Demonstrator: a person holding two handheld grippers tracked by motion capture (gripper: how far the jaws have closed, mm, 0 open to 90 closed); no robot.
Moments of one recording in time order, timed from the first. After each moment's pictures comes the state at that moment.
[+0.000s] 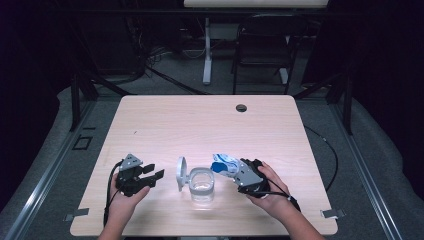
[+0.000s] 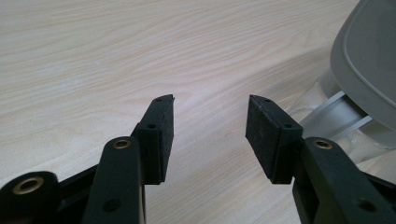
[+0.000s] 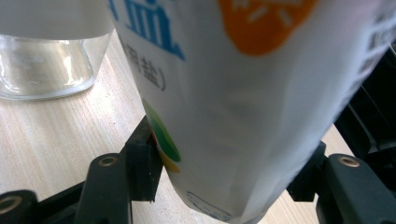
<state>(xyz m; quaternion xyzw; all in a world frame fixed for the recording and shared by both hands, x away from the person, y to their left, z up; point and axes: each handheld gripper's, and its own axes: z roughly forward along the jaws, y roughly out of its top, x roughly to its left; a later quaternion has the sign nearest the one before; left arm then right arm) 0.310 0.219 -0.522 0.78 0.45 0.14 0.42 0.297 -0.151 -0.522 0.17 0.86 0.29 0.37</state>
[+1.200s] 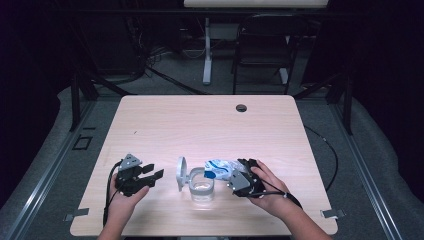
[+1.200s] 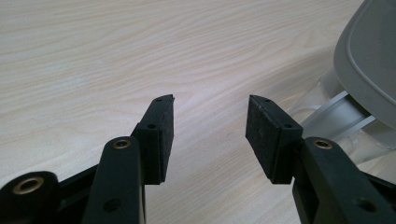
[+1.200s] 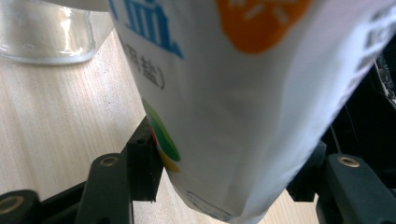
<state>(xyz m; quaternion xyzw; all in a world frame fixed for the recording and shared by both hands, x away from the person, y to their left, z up) 0.310 0.221 -0.523 0.77 0.45 0.14 0.42 0.296 -0.139 -0.521 0.10 0.88 0.22 0.40</state>
